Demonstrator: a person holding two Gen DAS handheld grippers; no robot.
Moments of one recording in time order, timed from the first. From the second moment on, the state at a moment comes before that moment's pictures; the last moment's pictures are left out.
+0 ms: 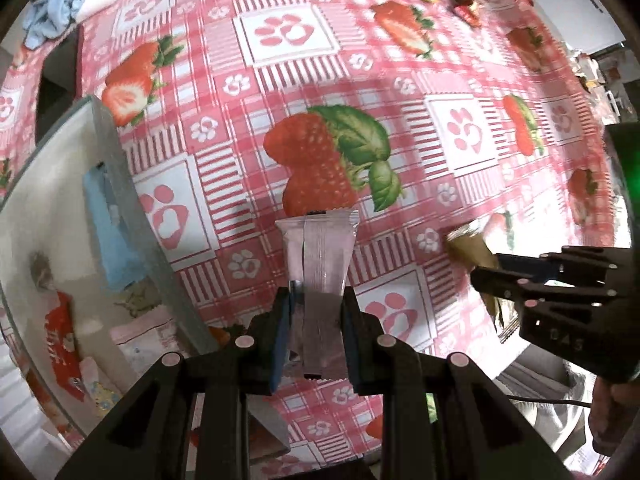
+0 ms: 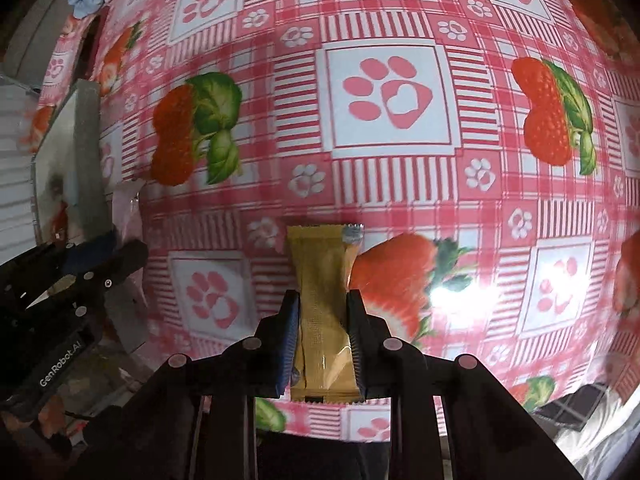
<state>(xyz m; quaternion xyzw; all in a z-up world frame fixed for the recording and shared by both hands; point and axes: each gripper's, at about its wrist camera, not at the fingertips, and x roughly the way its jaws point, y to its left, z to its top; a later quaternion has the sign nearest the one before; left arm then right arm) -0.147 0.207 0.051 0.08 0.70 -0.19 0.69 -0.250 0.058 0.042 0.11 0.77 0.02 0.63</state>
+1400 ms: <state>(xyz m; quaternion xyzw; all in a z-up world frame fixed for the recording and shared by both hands) -0.157 0.370 0.106 -0.01 0.67 -0.08 0.74 -0.194 0.144 0.052 0.05 0.77 0.03 0.64</state>
